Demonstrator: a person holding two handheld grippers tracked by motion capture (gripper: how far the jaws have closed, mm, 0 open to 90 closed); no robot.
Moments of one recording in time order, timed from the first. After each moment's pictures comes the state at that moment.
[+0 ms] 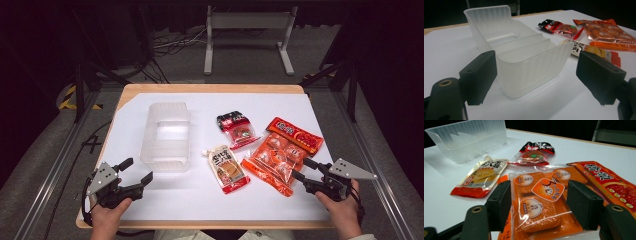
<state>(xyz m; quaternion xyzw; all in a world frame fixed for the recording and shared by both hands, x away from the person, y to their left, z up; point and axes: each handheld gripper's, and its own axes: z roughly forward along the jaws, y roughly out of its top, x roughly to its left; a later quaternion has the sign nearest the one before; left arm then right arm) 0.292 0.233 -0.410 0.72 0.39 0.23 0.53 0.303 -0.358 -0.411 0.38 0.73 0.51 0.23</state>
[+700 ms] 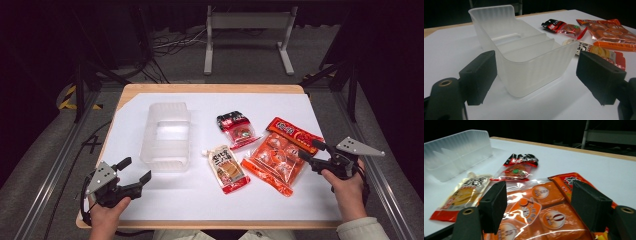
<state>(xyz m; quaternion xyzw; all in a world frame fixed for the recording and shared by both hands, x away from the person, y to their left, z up) 0.295 0.235 -0.411 0.72 0.39 0.24 0.53 0.345 -0.377 -0.382 0.41 0.71 0.51 0.24</state>
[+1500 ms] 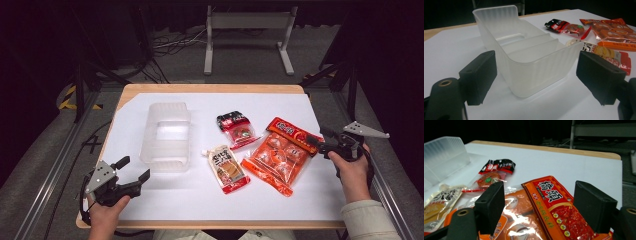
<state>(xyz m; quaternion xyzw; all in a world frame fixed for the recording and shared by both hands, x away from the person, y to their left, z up) 0.297 0.236 -0.410 0.71 0.39 0.24 0.52 0.389 -0.411 -0.379 0.45 0.69 0.51 0.24</state>
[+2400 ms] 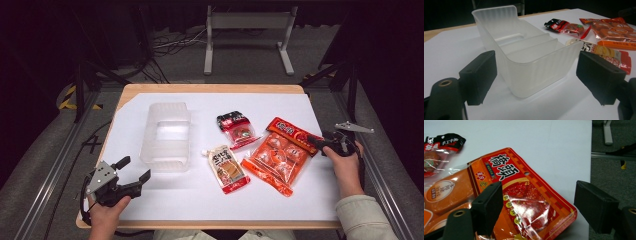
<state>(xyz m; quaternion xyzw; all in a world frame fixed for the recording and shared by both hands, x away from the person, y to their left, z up) 0.297 0.235 -0.411 0.72 0.39 0.25 0.52 0.430 -0.434 -0.428 0.54 0.69 0.42 0.24</state>
